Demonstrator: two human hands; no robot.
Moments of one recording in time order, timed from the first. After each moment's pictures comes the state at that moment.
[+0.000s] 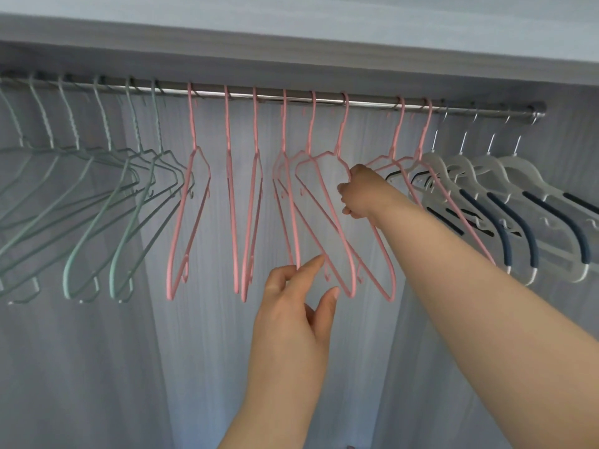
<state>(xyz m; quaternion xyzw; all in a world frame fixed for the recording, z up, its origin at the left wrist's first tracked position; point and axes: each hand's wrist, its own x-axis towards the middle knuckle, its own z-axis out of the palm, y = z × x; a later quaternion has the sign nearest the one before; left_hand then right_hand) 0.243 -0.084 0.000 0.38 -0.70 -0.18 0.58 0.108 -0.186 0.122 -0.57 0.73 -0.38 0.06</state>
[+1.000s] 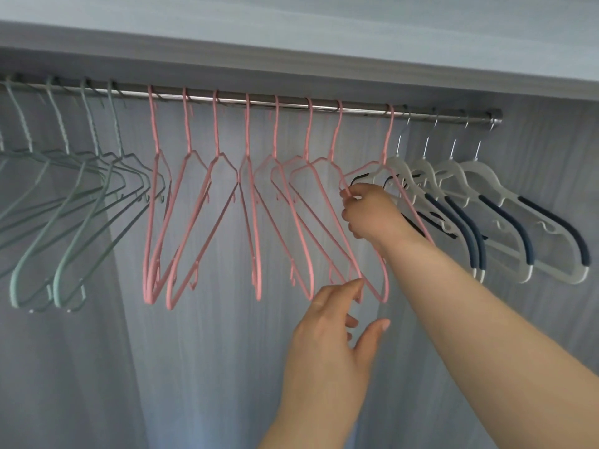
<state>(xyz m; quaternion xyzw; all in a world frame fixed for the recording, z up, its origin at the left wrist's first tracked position) 0.171 -0.068 -0.014 0.31 -0.77 -0.20 0.52 0.053 -0.160 0.101 -0.56 0.67 -0.47 0.13</state>
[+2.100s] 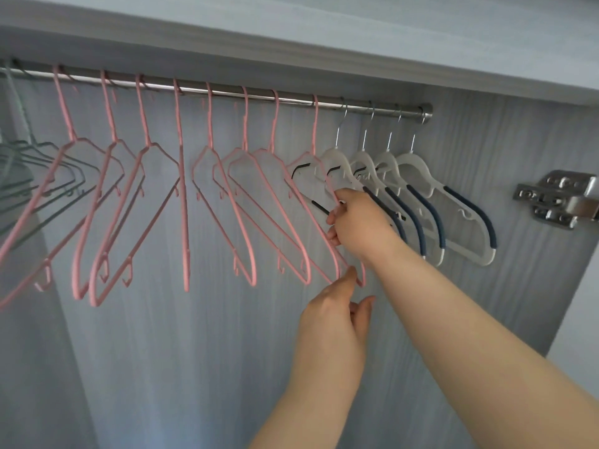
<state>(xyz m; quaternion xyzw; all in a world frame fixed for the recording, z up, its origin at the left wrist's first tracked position) 0.088 -0.049 -0.009 0.32 -0.76 -0.26 0.50 0.004 -0.102 0.089 -0.56 0.70 -0.44 0.07</state>
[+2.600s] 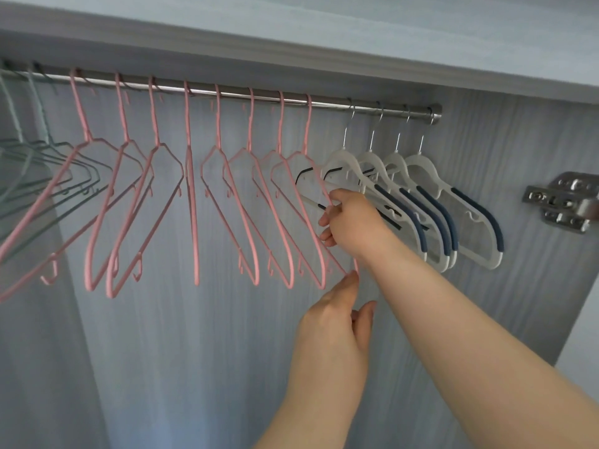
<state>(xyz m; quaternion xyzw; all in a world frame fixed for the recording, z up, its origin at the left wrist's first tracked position) 0.090 -0.040 -0.013 0.31 -0.74 -0.22 0.55 0.014 -0.098 0.093 -0.57 0.68 -0.43 0.15</state>
